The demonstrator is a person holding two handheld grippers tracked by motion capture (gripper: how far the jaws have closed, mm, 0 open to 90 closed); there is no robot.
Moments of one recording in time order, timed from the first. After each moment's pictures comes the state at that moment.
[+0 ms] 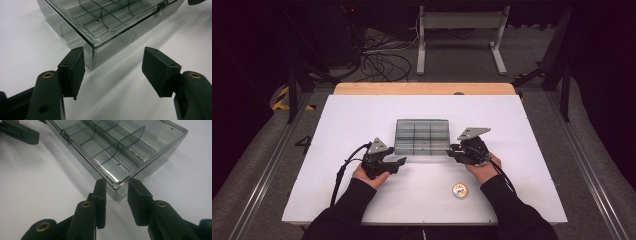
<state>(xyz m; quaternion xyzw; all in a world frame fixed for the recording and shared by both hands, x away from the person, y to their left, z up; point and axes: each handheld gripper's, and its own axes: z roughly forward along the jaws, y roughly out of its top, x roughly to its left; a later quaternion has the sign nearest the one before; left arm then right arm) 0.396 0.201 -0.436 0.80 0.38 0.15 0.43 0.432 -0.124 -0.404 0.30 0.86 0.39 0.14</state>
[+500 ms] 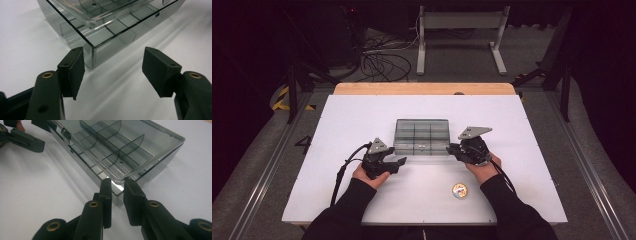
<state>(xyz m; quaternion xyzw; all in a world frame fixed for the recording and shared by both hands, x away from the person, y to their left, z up) 0.396 0.200 -0.436 0.80 0.38 0.15 0.43 0.430 -0.124 -0.399 0.30 0.85 0.41 0.14</state>
